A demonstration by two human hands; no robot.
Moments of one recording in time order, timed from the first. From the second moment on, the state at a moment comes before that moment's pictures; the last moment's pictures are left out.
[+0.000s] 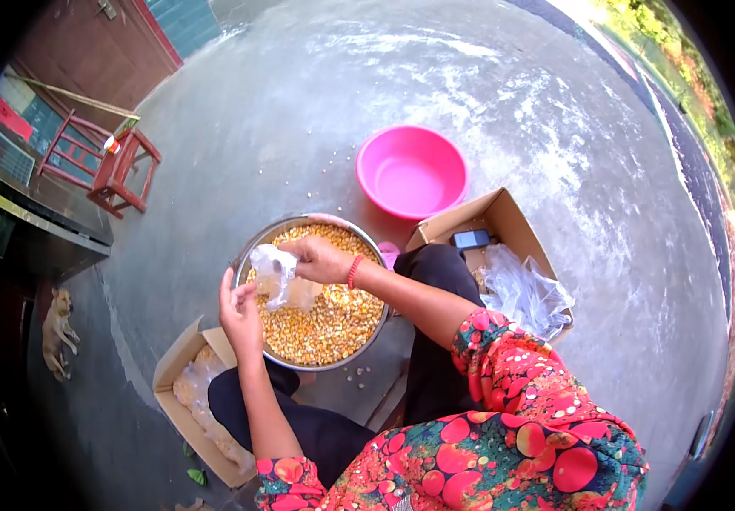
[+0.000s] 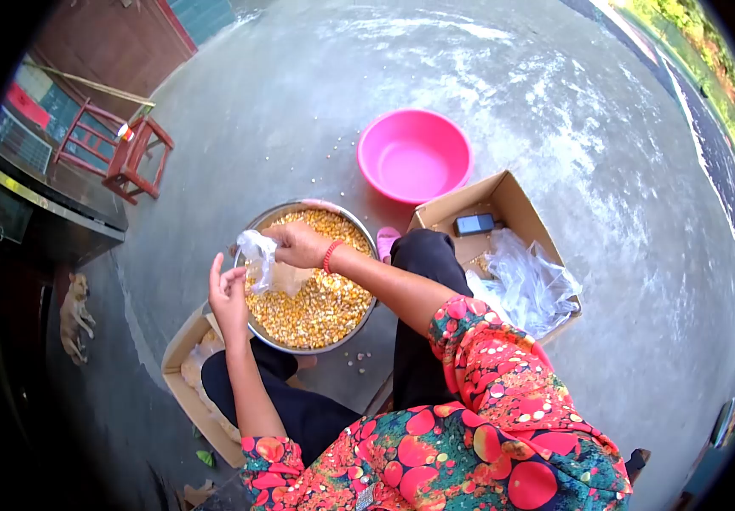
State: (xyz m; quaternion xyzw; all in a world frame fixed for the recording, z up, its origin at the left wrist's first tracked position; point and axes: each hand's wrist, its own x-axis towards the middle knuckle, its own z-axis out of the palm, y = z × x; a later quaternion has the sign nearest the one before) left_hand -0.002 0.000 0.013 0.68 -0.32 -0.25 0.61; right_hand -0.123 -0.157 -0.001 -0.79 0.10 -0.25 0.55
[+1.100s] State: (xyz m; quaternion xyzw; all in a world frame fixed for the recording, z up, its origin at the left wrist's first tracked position) left_hand -0.020 -0.009 0.015 0.70 -0.44 -0.12 0.55; right_hand -0.137 -0.145 -0.007 -0.91 0.15 -0.18 0.35
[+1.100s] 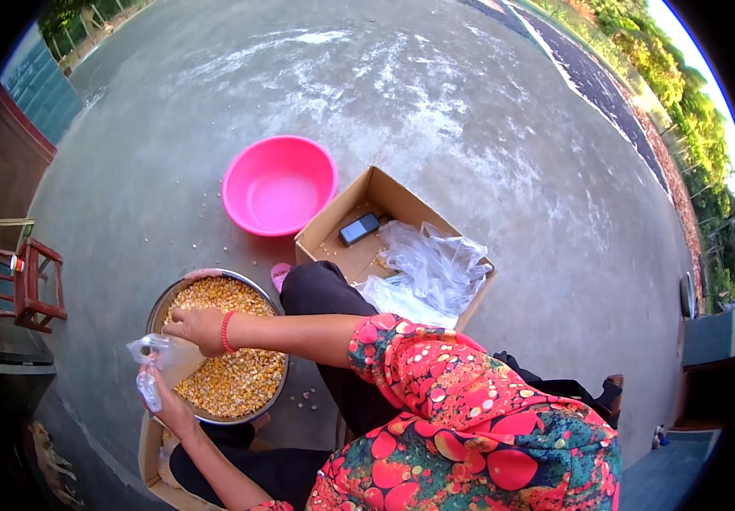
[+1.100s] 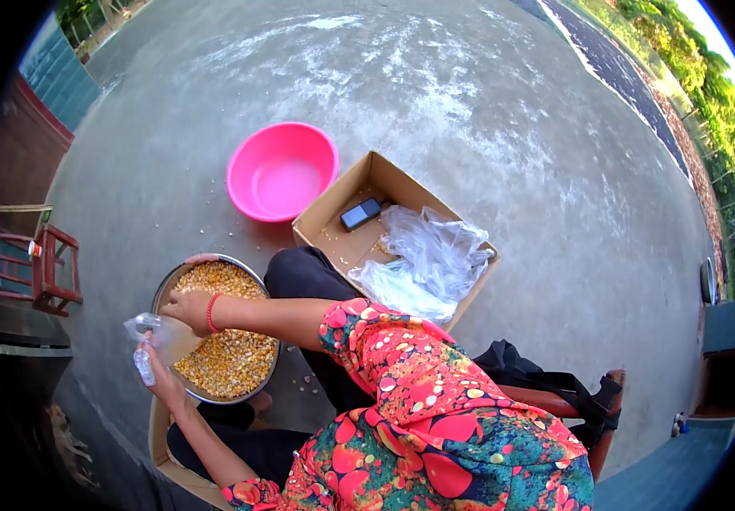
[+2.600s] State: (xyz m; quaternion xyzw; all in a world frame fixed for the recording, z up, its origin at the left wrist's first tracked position) left_hand -0.034 -0.013 -0.064 0.69 -0.41 -0.38 0.46; right_hand -0.145 -0.168 0.014 -0.79 -0.03 -0.17 0.59
